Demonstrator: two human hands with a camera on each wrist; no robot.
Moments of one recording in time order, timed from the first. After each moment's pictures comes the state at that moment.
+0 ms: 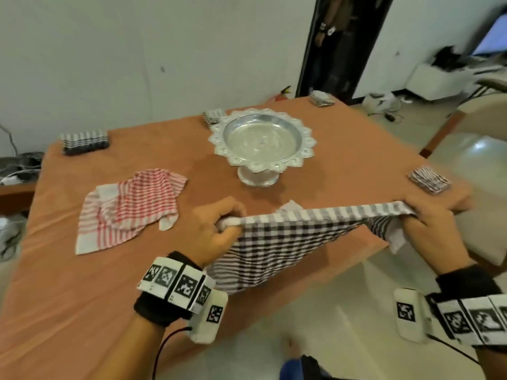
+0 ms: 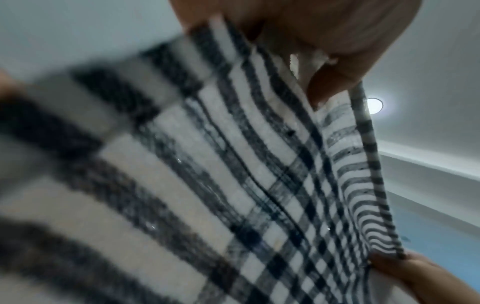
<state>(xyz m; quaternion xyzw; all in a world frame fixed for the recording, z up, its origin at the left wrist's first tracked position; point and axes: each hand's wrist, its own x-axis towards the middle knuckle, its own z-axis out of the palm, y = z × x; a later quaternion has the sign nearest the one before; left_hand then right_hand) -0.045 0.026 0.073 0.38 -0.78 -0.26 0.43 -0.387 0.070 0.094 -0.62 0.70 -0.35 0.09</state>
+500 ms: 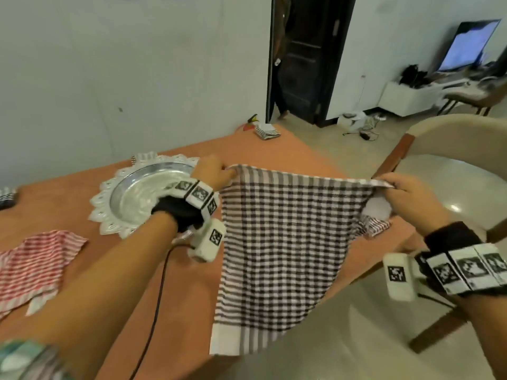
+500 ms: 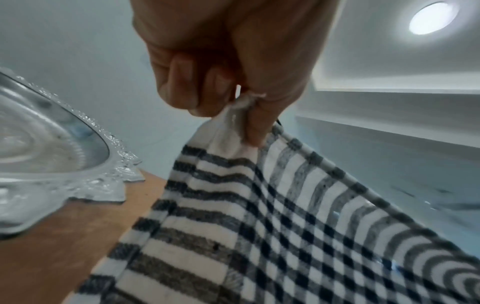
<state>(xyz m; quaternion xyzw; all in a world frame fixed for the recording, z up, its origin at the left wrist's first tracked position) -0.339 -0.200 0.129 0.59 -0.77 -0.16 0.18 -0.664 -0.073 0.127 -0.56 0.74 -0.34 0.17</state>
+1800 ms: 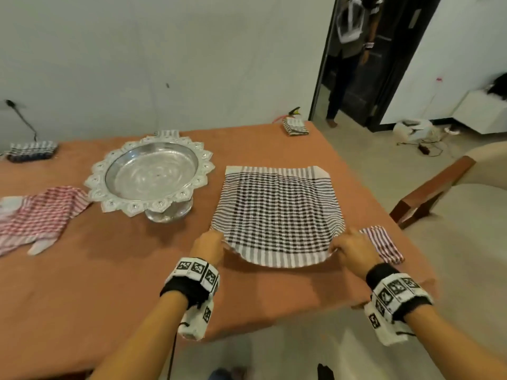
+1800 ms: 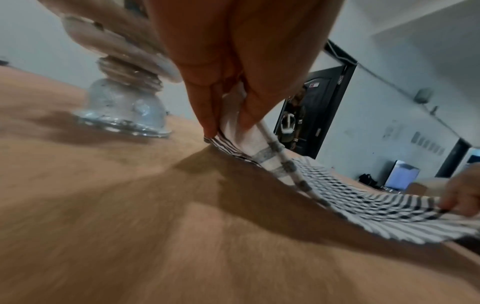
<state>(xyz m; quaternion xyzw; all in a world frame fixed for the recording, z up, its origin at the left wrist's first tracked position) -0.399 -0.141 -0.026 0.74 -0.65 -0.16 0.05 -0.732 -0.166 -0.033 -0.80 0.60 -0.04 0.07</state>
